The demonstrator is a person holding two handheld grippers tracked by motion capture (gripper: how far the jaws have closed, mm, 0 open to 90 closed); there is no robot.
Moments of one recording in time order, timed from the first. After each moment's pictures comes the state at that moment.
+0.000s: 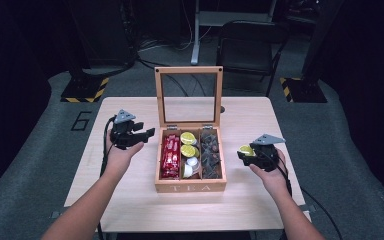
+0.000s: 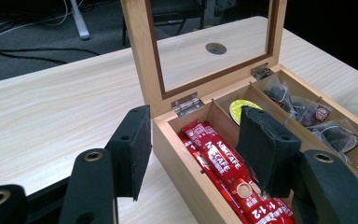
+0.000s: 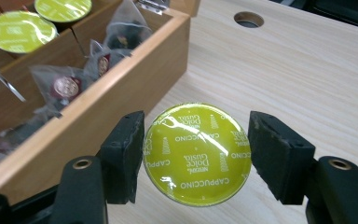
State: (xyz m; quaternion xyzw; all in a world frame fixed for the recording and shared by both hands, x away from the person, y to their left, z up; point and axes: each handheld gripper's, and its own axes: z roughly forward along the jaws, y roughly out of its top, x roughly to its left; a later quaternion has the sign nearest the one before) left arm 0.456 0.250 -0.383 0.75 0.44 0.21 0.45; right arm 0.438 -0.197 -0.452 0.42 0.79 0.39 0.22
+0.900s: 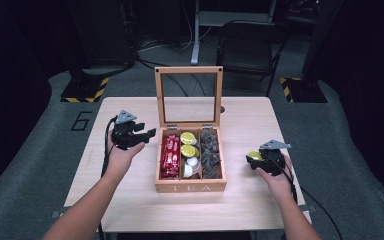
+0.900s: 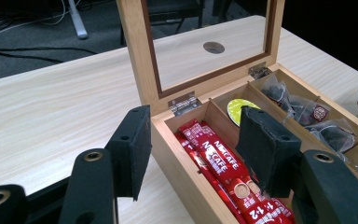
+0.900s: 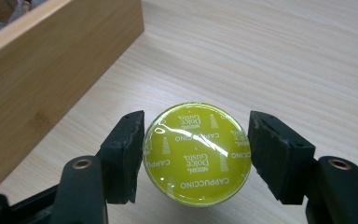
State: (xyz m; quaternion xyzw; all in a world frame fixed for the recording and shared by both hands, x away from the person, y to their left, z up) left arm 0.457 0.248 -0.385 0.75 0.43 0.21 0.45; right arm 0.439 -0.224 -0.480 0.46 0.78 0.35 0.24
